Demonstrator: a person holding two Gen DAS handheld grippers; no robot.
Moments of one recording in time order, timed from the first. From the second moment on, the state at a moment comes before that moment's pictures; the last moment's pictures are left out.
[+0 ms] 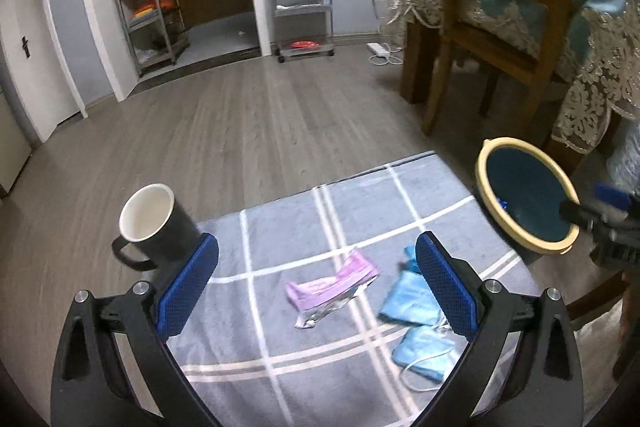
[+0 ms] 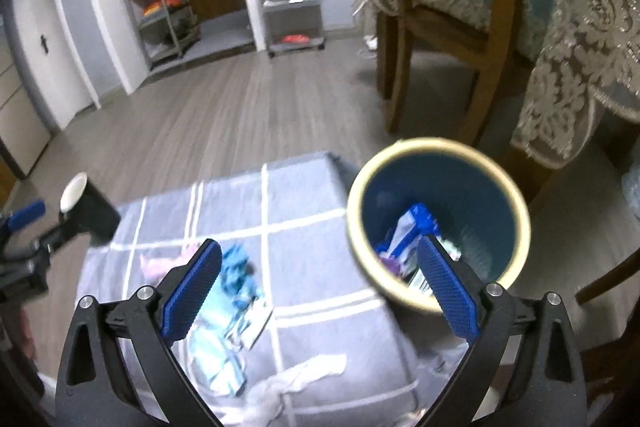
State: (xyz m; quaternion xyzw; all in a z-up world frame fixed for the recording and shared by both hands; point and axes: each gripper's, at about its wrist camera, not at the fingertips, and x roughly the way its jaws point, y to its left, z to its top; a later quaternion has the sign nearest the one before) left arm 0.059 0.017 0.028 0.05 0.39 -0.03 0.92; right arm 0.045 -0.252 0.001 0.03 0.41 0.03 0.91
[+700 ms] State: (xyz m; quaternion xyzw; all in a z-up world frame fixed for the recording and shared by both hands) left arm 0.071 0.061 -0.032 0.09 0.44 0.01 0.90; right arm 0.059 -0.188 -0.088 0.02 0.50 0.08 0.86
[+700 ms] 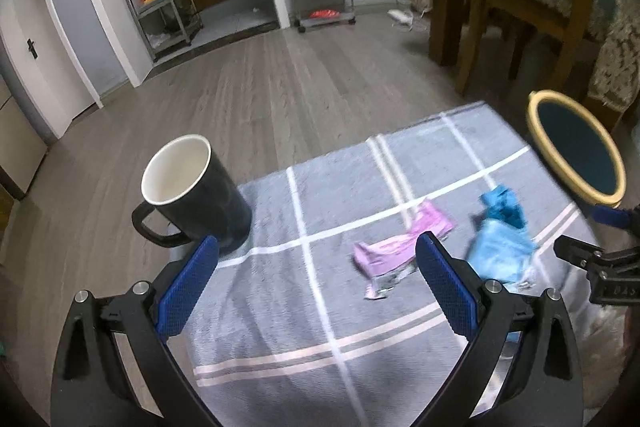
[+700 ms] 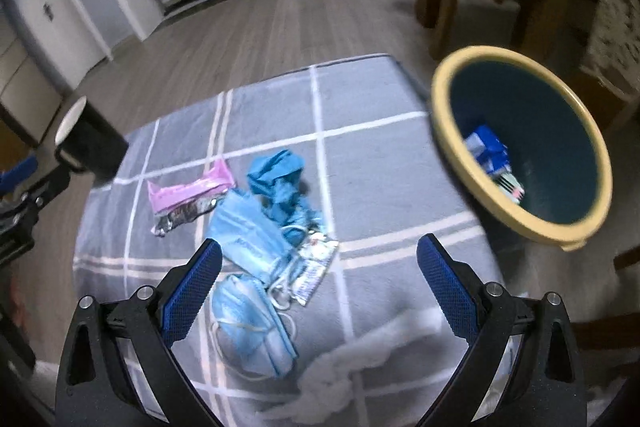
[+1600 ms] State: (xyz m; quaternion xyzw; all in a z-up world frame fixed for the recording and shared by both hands) left arm 0.119 0.011 -0.113 0.09 0.49 -0.11 0.86; right arm 0.070 -0.172 -0.108 0.04 0.54 0.13 0.83
